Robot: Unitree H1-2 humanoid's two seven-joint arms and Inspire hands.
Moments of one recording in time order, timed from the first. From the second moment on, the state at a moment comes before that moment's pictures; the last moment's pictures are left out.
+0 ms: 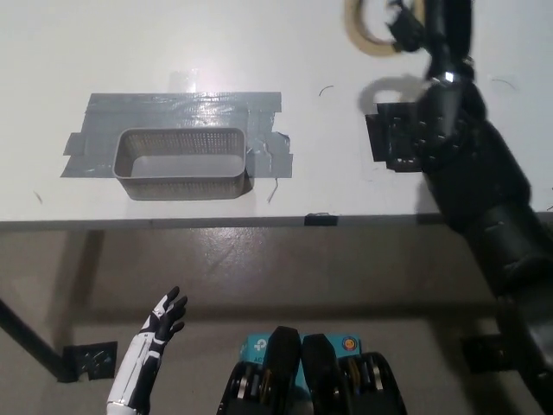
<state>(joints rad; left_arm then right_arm) 0.08 0.12 -0.05 -0.02 0.06 -0.10 -0.07 -1.13 -0.09 0.18 0.94 -0.53 -0.15 -0.52</state>
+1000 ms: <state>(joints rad) 0.06 0.11 -0.12 -0.04 0.08 -0.08 -0.09 -1.27 0.22 0.51 1.37 -0.63 -0.16 -0.60</state>
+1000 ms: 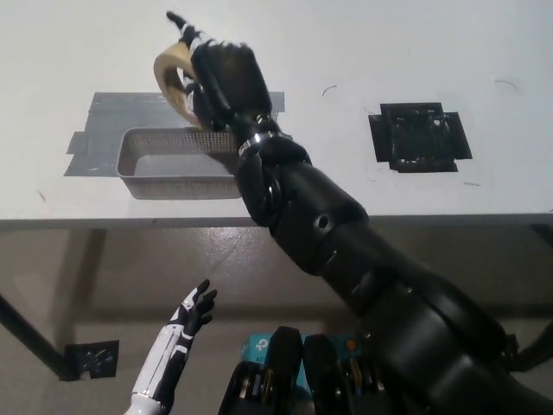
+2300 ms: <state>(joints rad) 0.02 0.12 -0.14 -0.06 0.09 -0.04 -0.09 -1.20 0.13 0.57 1.30 -0.63 -0.15 -0.18</state>
